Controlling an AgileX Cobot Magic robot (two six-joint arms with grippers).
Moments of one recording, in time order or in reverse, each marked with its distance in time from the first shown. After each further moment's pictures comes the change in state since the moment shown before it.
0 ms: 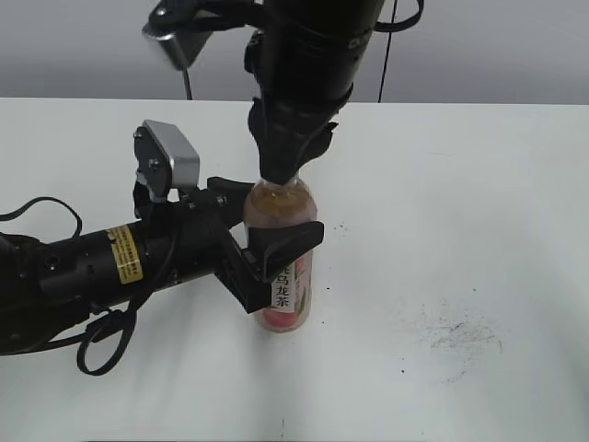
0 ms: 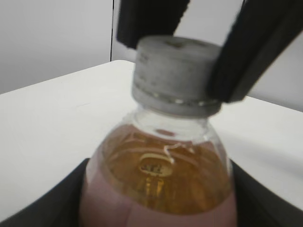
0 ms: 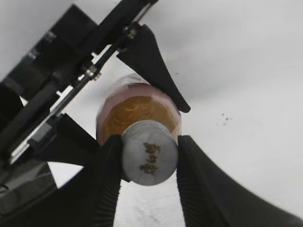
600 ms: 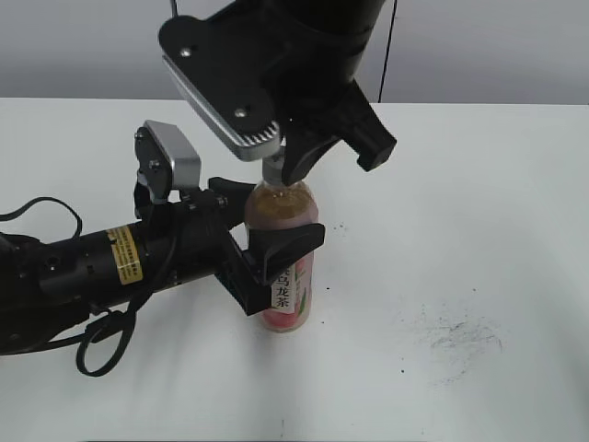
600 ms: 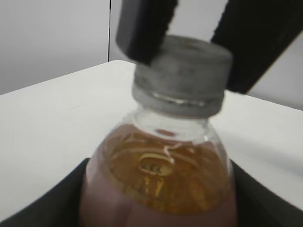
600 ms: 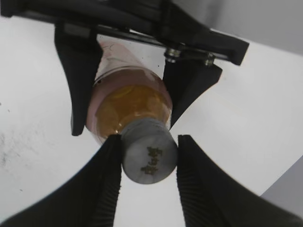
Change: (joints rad) left arm 0.000 0.000 0.000 0.008 -0.001 0.004; right arm 0.000 -0.001 -0.001 0.002 0.000 -0.946
